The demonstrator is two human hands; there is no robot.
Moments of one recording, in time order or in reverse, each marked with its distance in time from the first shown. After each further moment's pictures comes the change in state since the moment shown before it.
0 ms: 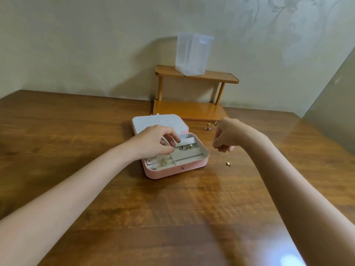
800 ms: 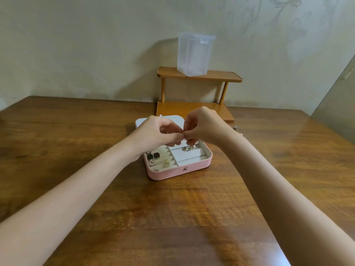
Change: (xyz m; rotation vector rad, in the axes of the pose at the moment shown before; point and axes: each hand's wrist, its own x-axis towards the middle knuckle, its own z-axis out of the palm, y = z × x) left_hand -0.007 0.014 -0.007 -0.312 0.171 -0.046; right_hand -0.014 -0.047 0.012 0.365 0.127 -0.394
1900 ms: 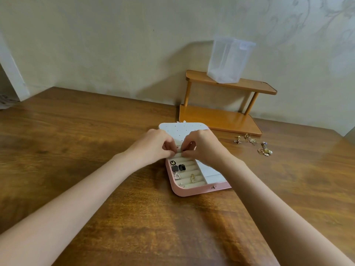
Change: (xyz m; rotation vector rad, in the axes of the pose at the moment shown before) left_hand 0.014 -0.061 -0.042 0.574 0.031 -0.011; right_hand 0.052 0.002 0.065 -0.292 -0.051 -0.259
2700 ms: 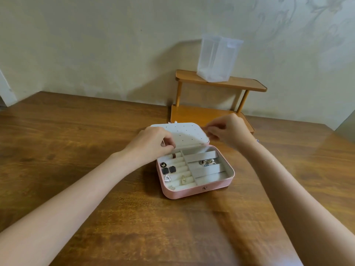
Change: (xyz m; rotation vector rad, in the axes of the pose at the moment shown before) left_hand 0.015 0.014 0.004 0.029 0.053 0.055; right_hand -0.012 0.052 -0.048 0.219 0.257 0.249
